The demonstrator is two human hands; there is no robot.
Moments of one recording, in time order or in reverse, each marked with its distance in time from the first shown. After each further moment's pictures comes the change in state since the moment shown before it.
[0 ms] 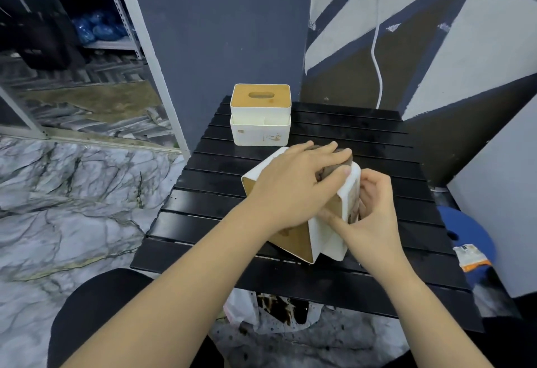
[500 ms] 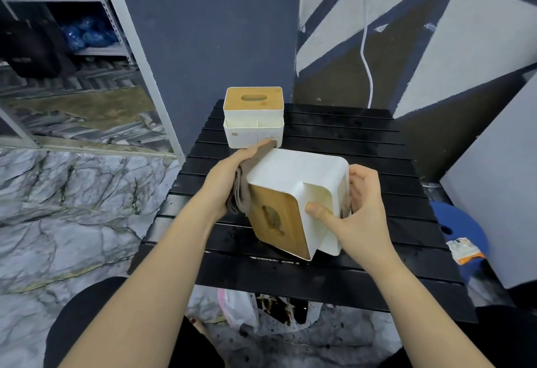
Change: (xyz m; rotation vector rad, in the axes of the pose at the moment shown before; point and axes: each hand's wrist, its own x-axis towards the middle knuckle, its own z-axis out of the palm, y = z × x) left_hand 0.005 -0.095 -0.016 -1.158 0.138 -0.453; right_hand 0.004 0.005 0.002 -0.047 0.017 0.028
